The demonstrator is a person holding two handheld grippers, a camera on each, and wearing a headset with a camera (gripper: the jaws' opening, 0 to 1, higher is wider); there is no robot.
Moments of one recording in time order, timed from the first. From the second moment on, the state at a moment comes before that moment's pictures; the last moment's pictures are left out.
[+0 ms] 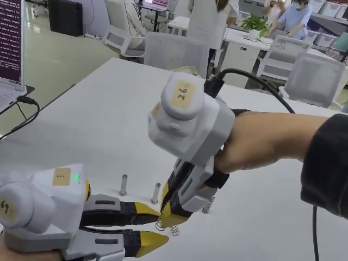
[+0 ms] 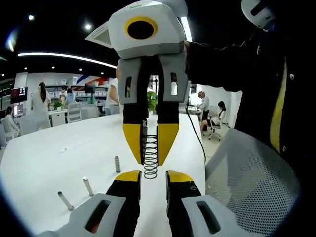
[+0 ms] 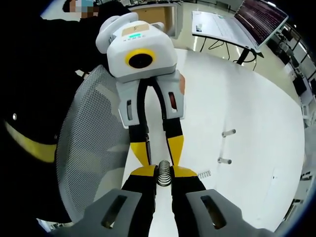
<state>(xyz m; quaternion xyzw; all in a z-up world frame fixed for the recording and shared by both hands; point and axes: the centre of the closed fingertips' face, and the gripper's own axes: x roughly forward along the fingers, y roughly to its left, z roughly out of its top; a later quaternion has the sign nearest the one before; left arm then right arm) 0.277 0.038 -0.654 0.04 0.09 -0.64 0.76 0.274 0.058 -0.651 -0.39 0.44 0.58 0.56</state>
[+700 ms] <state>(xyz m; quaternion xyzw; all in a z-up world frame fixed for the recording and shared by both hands) 0.286 0.063 -0.670 0.05 0.11 -0.60 0.79 0.281 0.059 -0.649 -0.38 0.44 0.58 0.57</state>
